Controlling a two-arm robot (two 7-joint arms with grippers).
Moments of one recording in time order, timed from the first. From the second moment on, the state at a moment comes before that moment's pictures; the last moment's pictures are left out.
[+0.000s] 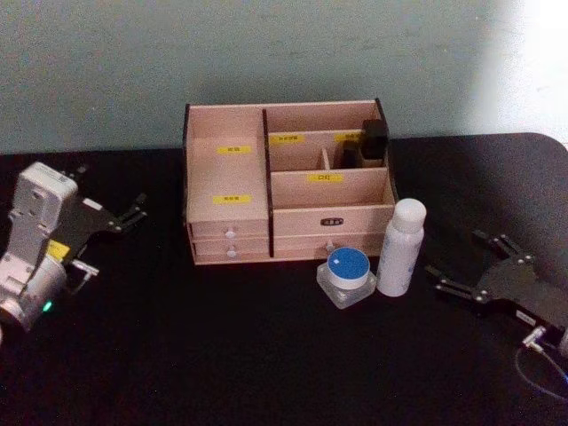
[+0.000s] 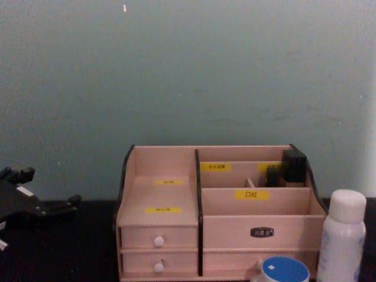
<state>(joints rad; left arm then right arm) -0.20 0.60 0.45 -1.41 -0.25 -0.12 0.03 -0.15 0.75 -0.25 -1.75 0.50 -0.02 0.27</state>
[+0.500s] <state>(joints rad) -0.20 0.60 0.45 -1.41 -0.25 -0.12 0.03 -0.07 0.65 -0.30 -1.67 0.47 0.02 0.32</state>
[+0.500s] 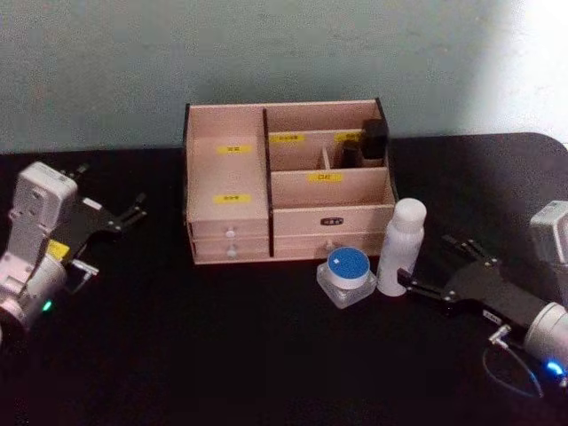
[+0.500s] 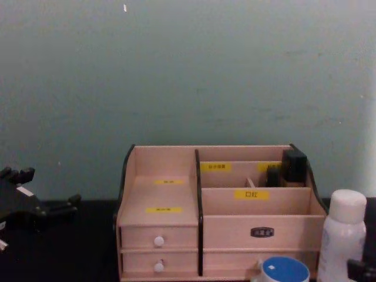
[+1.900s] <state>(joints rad) -0.20 0.60 0.45 -1.41 -0.25 -0.12 0.03 0.06 0.48 -0.29 -1.52 0.36 0.04 0.38</state>
